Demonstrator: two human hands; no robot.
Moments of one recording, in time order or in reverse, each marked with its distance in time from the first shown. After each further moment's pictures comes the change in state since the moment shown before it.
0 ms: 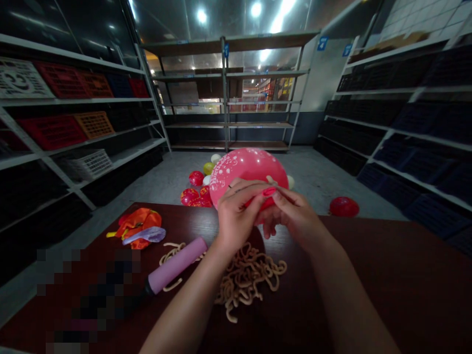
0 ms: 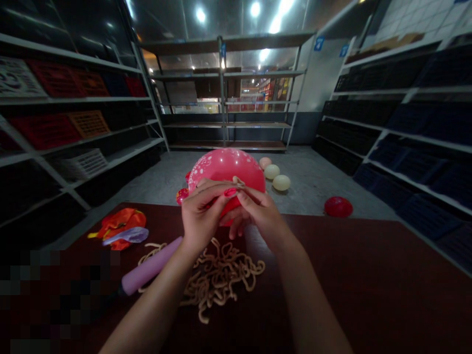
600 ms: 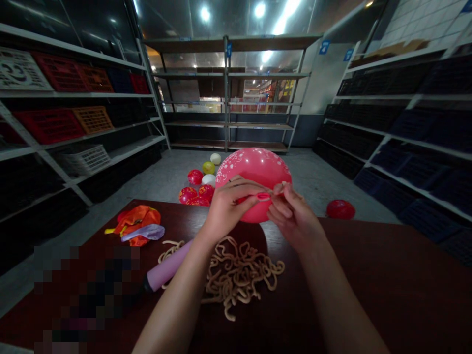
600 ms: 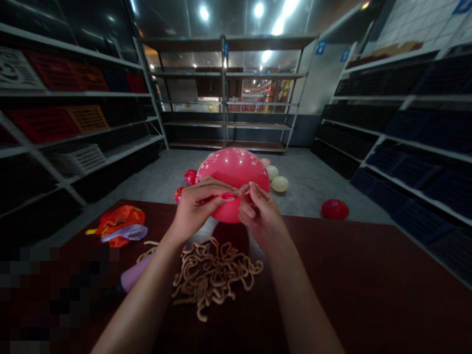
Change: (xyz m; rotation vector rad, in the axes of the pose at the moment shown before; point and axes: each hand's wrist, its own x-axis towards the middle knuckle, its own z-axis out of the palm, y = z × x) left_hand 0.017 -0.017 -0.027 -0.118 -0.260 0.098; right_hand 0.007 0.002 0.008 0.339 0.091 -0.169
